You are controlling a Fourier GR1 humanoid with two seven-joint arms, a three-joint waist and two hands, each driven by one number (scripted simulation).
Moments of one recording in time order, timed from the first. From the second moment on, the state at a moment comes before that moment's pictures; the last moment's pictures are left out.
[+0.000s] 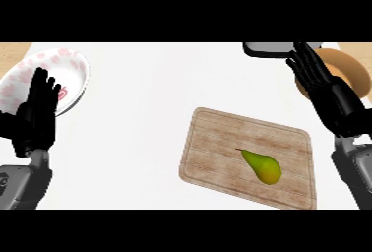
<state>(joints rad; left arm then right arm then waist) -0.23 0.41 -0.05 -1.44 0.33 0.41 0.02 -0.38 -0.47 0.15 -1.52 -0.34 0.03 -0.06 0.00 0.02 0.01</state>
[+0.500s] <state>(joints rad) -0.13 0.31 -0.18 -1.52 0.28 0.36 -0.09 -0.31 -0.61 -0.03 -1.31 -0.32 0.23 -0.41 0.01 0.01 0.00</state>
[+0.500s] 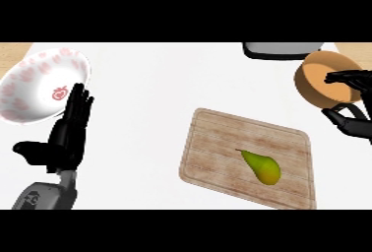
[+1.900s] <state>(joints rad) -0.03 0.22 -0.23 -1.55 0.19 0.33 -0.17 -0.13 -0.74 0.22 -1.67 0.16 0.44 -0.24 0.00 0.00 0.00</state>
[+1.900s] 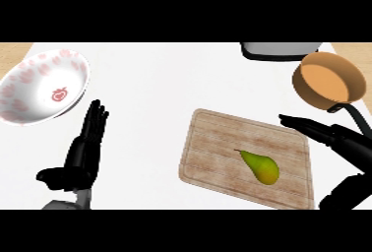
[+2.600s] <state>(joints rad) 0.01 0.18 -0.20 -1.58 0.14 0.29 -0.15 -0.11 -0.59 0.29 -1.62 0.42 0.51 -0.14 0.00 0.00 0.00</state>
